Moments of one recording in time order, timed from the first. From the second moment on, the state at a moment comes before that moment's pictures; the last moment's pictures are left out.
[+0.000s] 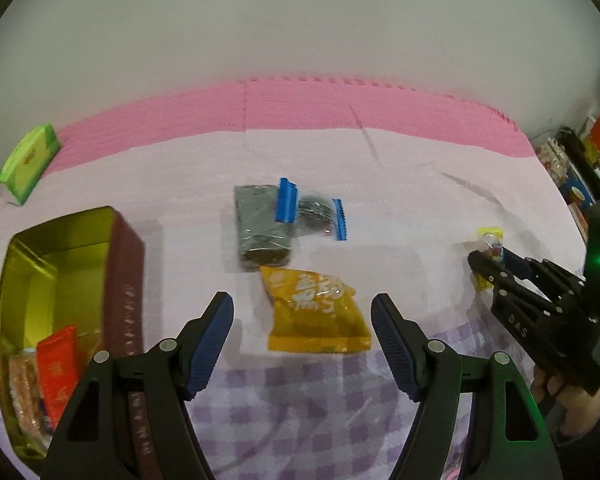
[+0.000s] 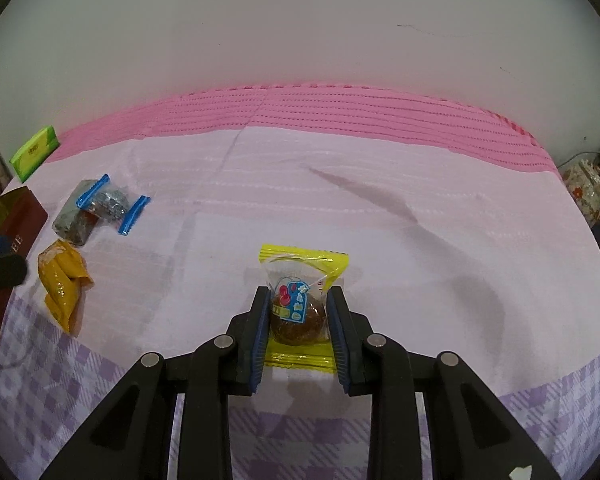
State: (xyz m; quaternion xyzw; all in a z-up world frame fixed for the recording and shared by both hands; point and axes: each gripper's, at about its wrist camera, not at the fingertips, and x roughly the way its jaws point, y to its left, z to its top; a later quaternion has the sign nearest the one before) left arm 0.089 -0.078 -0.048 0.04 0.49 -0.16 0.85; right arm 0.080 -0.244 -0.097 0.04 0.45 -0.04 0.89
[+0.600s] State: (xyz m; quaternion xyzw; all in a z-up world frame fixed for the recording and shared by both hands) left arm 0.103 -0.088 -0.083 0.04 0.52 -0.16 0.84; right arm 0.073 -0.250 -0.097 0.04 0.45 -0.04 0.89
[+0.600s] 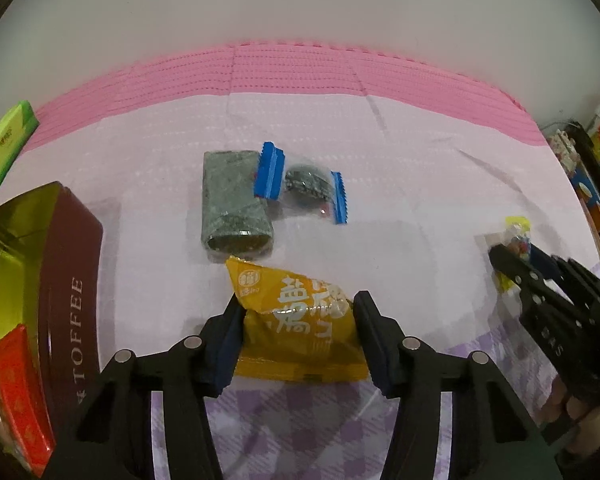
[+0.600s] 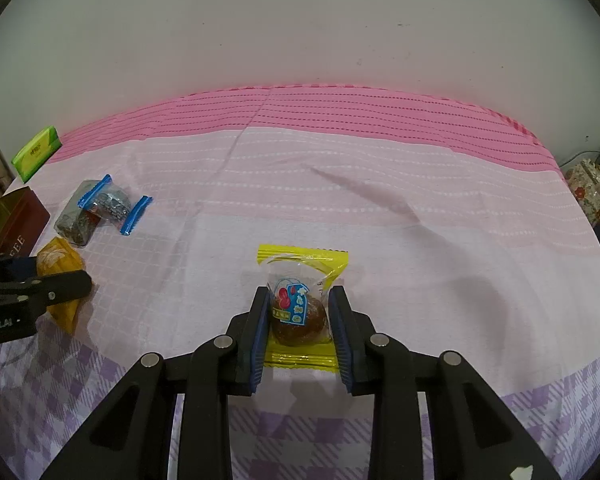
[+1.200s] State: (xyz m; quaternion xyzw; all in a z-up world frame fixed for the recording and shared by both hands) left arm 0.063 -0.067 -0.056 0.05 0.50 -0.15 0.85; right arm 0.074 -0.249 -0.097 0.03 0.45 -0.04 0.89
